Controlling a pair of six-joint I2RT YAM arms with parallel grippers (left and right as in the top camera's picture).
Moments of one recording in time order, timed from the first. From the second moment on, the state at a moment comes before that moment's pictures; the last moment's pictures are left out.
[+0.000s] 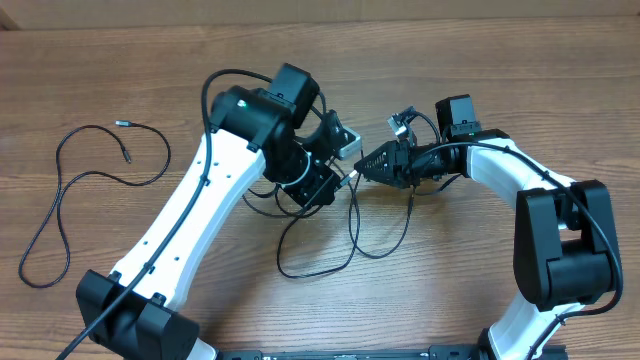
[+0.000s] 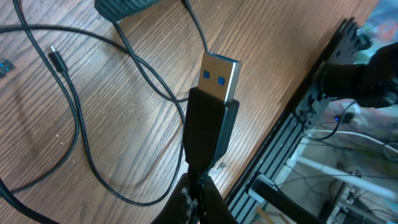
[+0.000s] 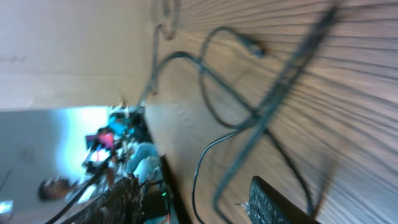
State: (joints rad) left arm -0.47 1.70 1.68 -1.42 0.50 0.29; right arm 0.14 1.90 1.12 -0.46 -1.14 0.20
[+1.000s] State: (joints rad) left arm -0.01 1.47 1.96 -1.13 0.00 -0.25; right arm 0.14 1.88 1.13 -0.65 -0.48 0.41
